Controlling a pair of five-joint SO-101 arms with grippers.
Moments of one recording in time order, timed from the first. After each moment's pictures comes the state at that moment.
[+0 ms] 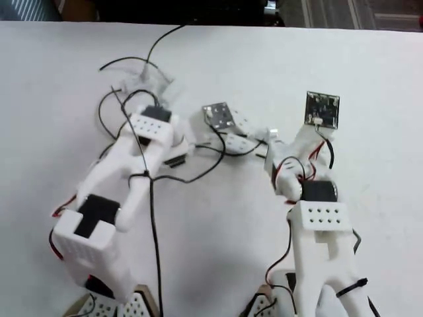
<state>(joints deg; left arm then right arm) 12.0 17.3 10.7 64.7 -50.4 -2.1 -41.6 55.4 39.7 -6.9</state>
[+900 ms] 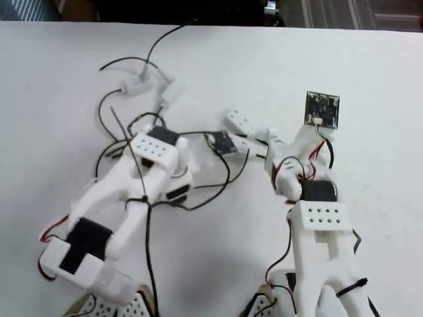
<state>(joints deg) 17.0 5.1 25.6 73.2 -37.6 -2.1 -41.6 55.4 39.7 -6.9</state>
